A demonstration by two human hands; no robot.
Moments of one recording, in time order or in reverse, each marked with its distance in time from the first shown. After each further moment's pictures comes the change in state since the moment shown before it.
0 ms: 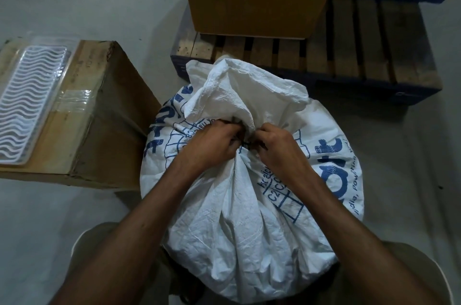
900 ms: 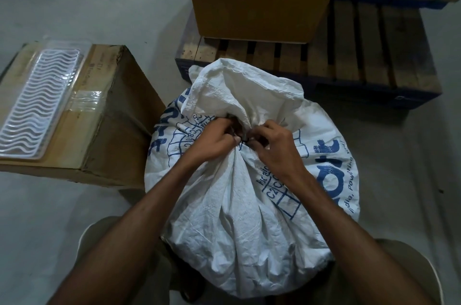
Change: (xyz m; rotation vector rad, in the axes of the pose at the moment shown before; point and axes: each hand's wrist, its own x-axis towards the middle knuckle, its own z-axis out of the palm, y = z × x) left_hand 0.006 -0.001 -0.004 -0.340 0.018 -0.176; right_hand -0.001 0.000 0.003 0.224 0.103 0.084
